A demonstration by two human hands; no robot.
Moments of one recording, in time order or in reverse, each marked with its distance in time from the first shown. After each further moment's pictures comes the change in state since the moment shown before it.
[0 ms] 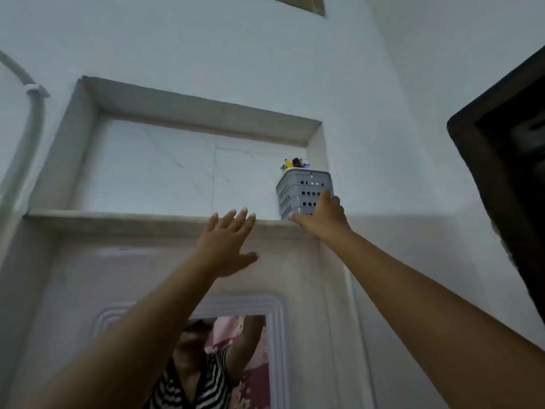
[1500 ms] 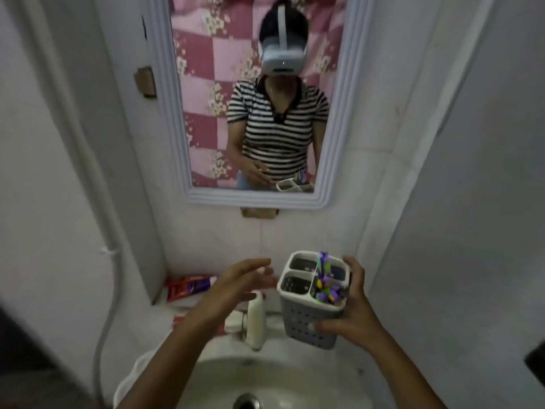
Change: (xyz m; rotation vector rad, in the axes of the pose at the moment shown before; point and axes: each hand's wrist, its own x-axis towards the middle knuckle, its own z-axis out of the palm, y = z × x) left_hand -0.491 0.192 0.124 -1.473 -0.688 -1.204; right_hand -0.569 0.250 0.077 0.718 -1.021 0.362
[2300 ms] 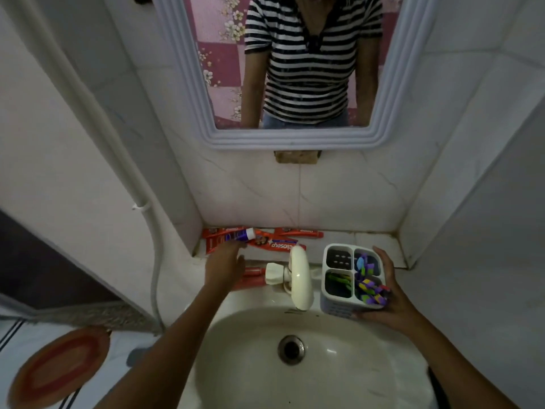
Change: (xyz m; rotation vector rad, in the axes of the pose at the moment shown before) left_hand 0.073 -0.170 -0.092 1.053 0.338 0.061; right_hand -0.007 0.129 0.039 0.172 -0.129 0.243
